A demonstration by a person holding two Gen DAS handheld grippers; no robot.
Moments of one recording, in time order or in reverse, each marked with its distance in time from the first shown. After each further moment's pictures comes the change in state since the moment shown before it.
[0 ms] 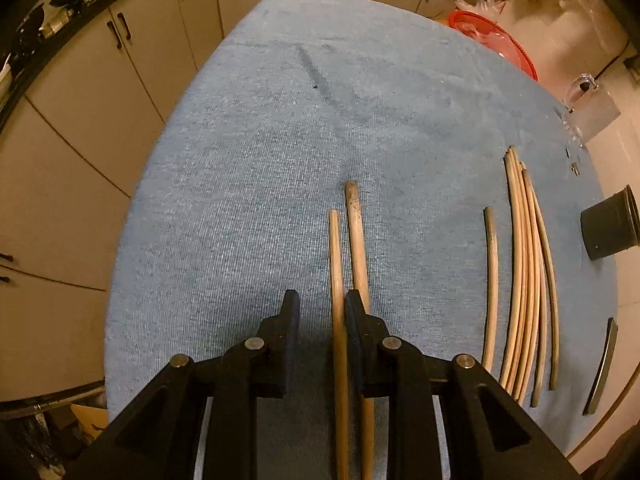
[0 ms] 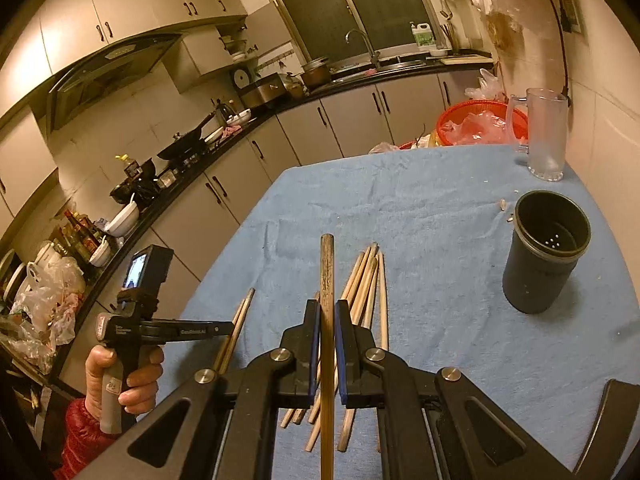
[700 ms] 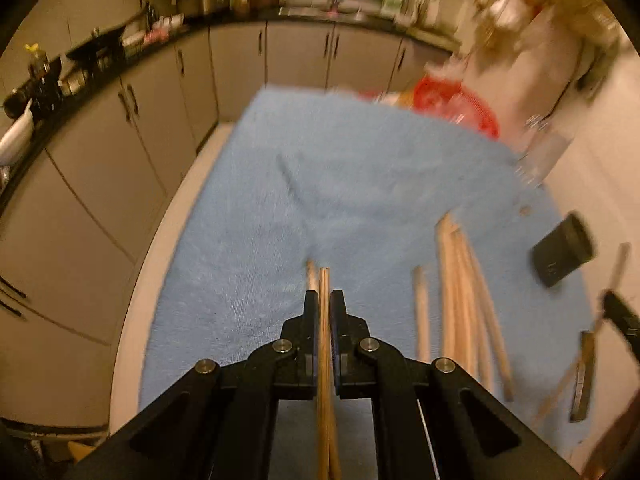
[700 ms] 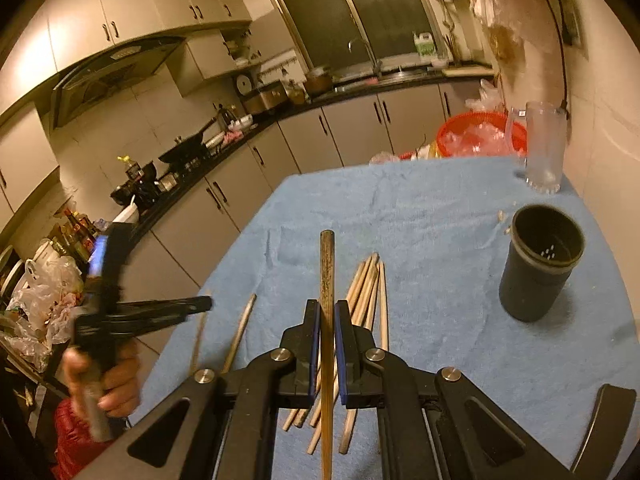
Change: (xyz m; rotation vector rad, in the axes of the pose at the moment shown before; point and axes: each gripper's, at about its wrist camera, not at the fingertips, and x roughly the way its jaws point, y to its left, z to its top) left arm -0.095 -0.029 -0.014 0.048 -0.314 -0.038; right arm -0.017 0.011 0.003 -0.027 -0.065 -0.010
